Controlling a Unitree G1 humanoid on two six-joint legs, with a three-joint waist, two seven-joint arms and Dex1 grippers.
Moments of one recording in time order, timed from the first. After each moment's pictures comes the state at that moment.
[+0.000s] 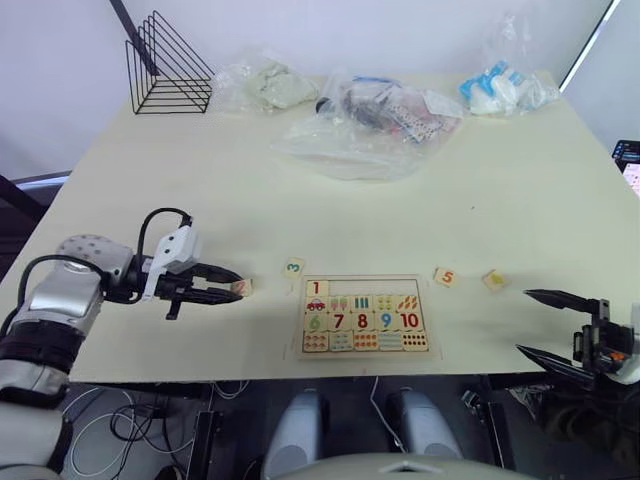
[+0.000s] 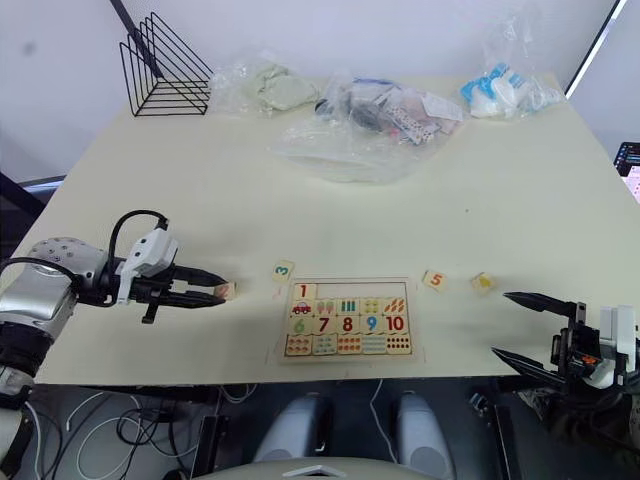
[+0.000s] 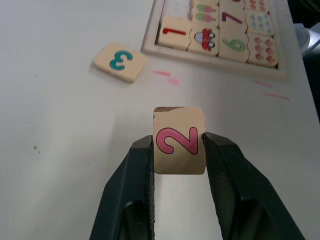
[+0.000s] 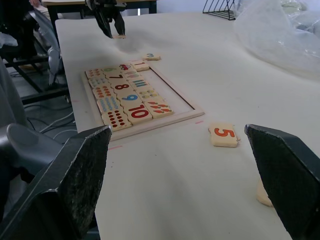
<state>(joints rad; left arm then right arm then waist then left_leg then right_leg) -0.38 1.09 -0.19 0.31 -0.46 0.02 -1.49 0.17 -0.67 -0.40 0.10 0.67 -0.19 1.57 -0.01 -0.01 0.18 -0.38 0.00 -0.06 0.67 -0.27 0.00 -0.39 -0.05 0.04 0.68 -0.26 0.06</state>
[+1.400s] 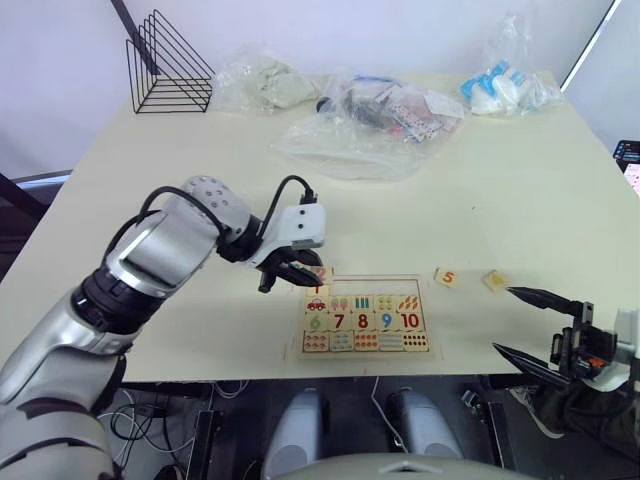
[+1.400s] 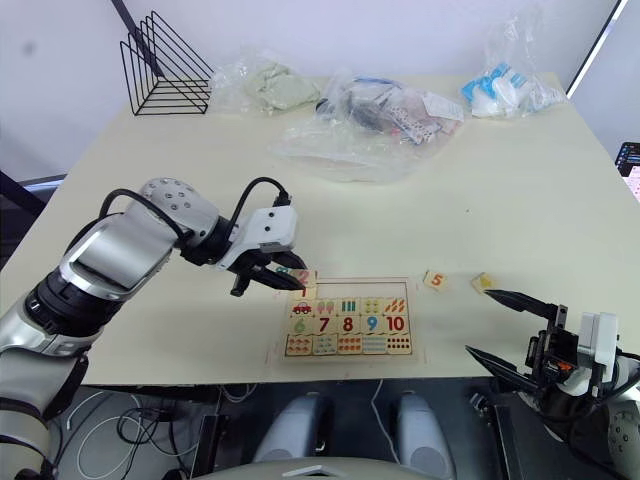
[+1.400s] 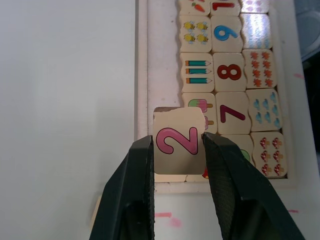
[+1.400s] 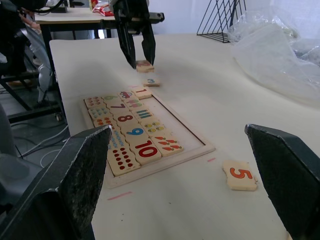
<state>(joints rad) -0.83 0.90 -0.53 -0.27 -0.18 0.83 -1.35 0.29 -0.58 -0.36 -0.16 0.68 -0.16 1.38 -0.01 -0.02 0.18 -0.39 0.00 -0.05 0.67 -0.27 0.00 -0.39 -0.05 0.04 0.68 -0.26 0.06</state>
